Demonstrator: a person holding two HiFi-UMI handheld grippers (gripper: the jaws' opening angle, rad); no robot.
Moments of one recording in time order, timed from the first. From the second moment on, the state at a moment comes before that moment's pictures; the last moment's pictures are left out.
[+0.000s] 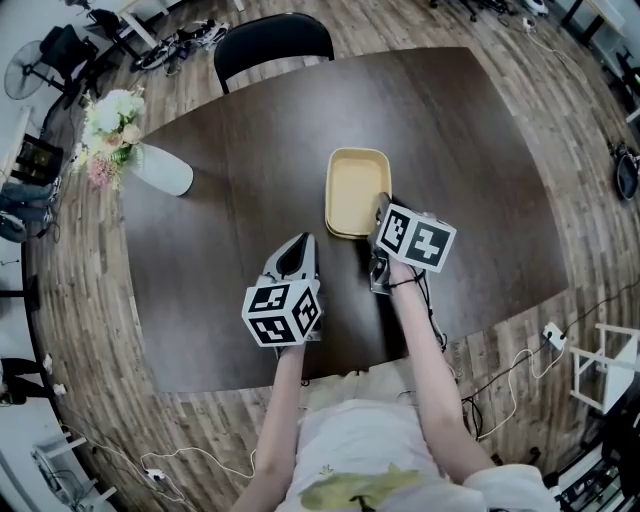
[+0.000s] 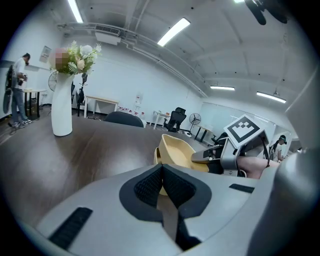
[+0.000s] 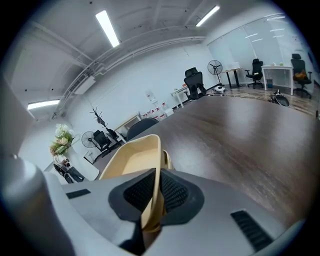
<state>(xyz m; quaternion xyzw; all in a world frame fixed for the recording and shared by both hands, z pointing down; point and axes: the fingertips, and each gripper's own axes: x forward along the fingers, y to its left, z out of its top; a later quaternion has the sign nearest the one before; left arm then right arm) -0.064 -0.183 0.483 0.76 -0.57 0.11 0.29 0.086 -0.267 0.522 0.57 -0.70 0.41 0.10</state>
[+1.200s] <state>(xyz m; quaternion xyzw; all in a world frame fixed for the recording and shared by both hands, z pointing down) -0.073 -0.180 0.489 0.77 -0.56 0.11 0.30 0.063 -0.263 0.532 0.56 -0.74 0.34 0.15</state>
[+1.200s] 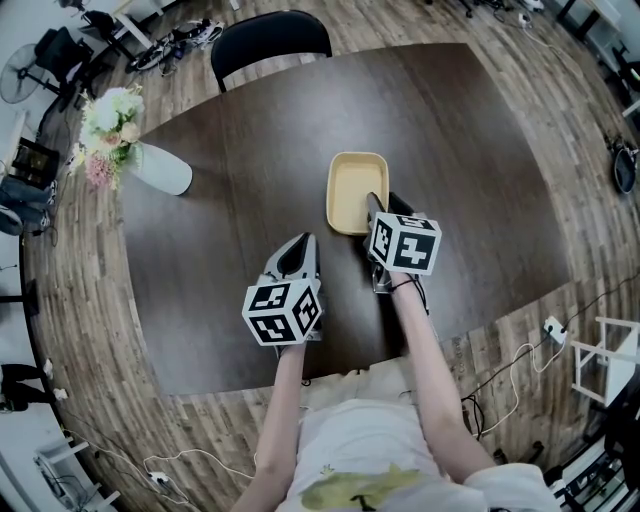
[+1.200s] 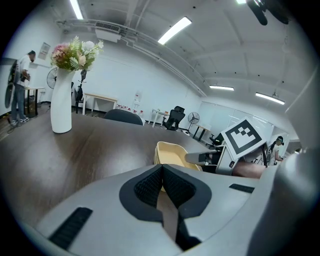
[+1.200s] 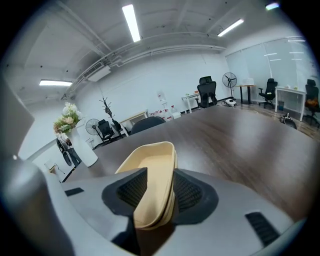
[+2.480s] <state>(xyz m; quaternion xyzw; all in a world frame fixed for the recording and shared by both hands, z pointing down) -0.041 -0.158 0.415 0.79 -0.58 0.08 0.19 0.101 -0.212 0.430 0.41 -0.89 0.20 0.05</state>
